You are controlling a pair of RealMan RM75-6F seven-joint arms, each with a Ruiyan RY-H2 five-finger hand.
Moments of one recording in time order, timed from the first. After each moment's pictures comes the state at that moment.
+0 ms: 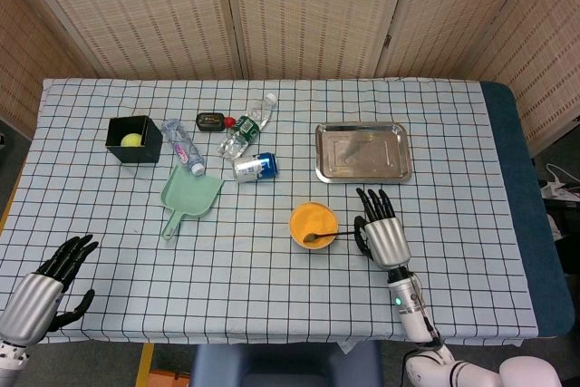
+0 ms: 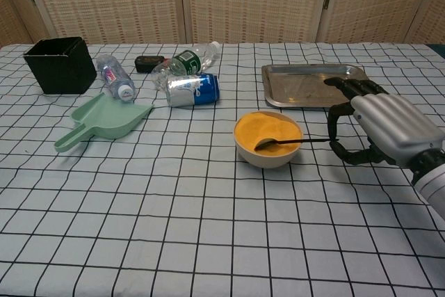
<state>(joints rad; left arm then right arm) -0.11 -1.10 0.08 -1.53 1.77 1.59 -0.17 0.44 -1.93 0.11 -0.95 -1.49 1.36 -0.17</state>
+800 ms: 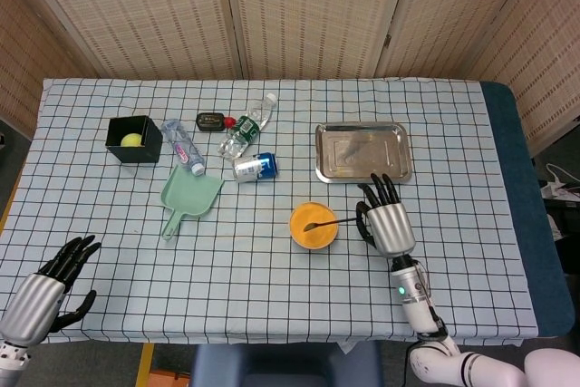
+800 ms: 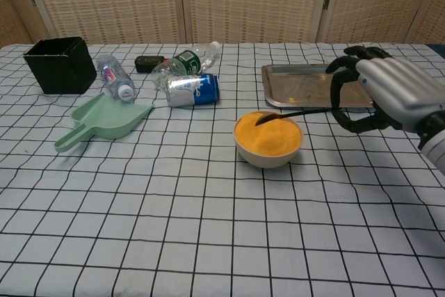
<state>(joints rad) -0.12 -1.10 0.08 -1.54 1.78 1.59 -0.17 0.47 -1.80 0.18 -1.18 -1.46 1.33 -0.30</state>
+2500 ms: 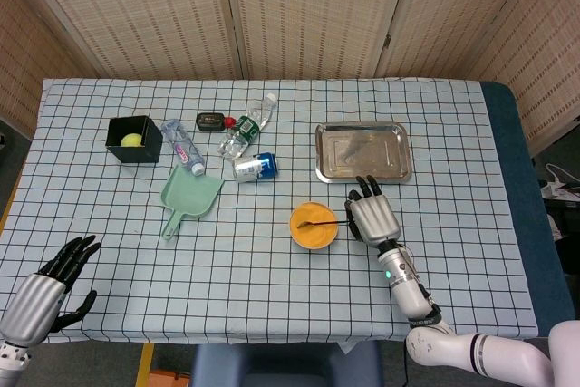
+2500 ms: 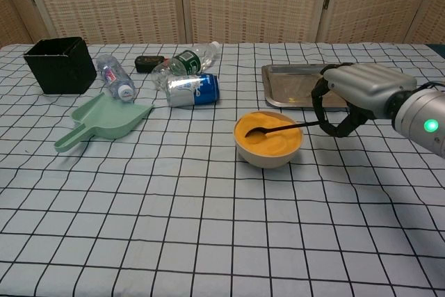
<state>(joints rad) -0.12 -1.10 0.09 -1.53 1.78 1.59 -0.16 0.62 -1.60 0.23 -1.56 -1.01 1.05 -0.71</state>
